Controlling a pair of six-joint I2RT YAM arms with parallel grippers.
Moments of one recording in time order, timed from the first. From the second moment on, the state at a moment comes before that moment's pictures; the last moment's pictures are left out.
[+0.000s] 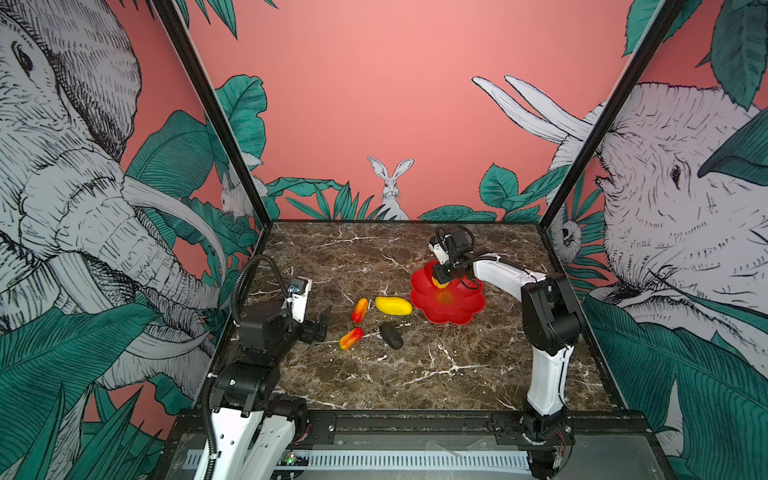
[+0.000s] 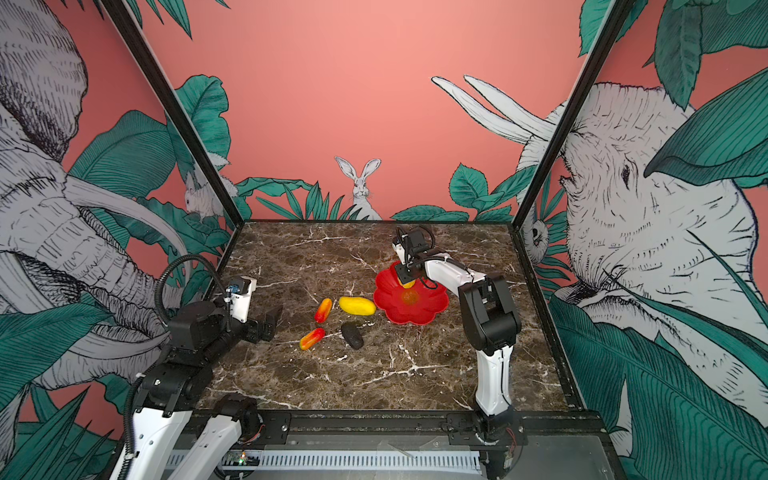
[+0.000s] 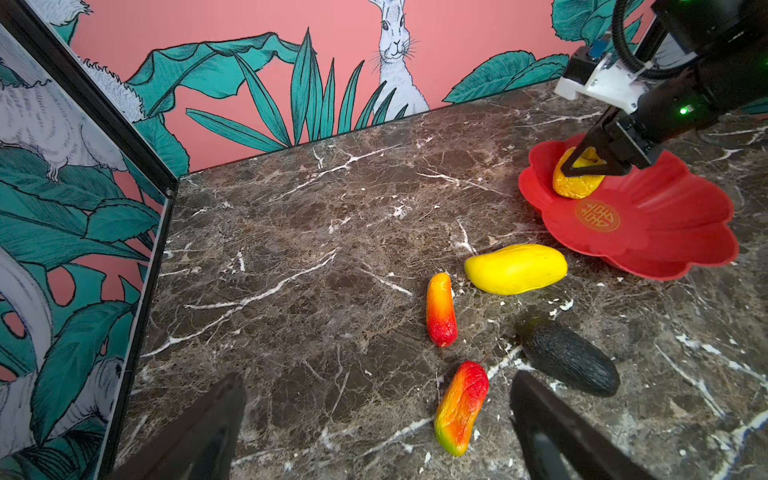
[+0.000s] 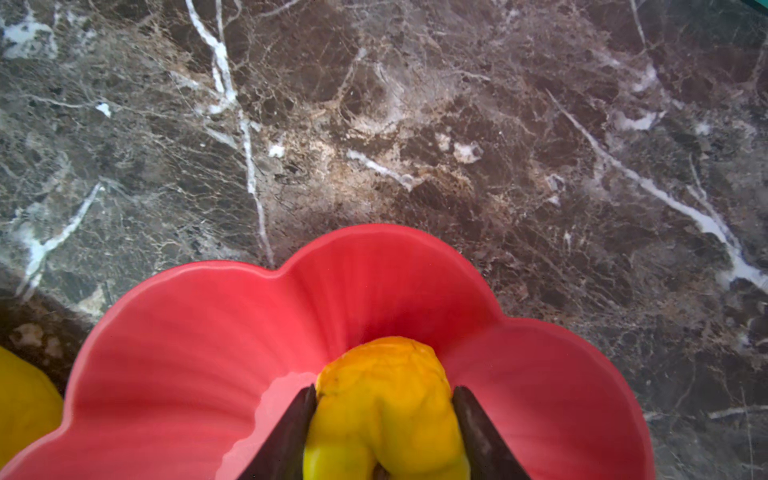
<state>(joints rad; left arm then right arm) -0.19 0.51 0.76 -0.70 0.11 0.14 0.42 1.99 1.46 -0.46 -0.05 -0.13</state>
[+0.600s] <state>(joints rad) -0.18 0.52 0.76 -0.69 0.12 0.14 0.45 1.86 1.47 -0.55 -0.06 -0.19</state>
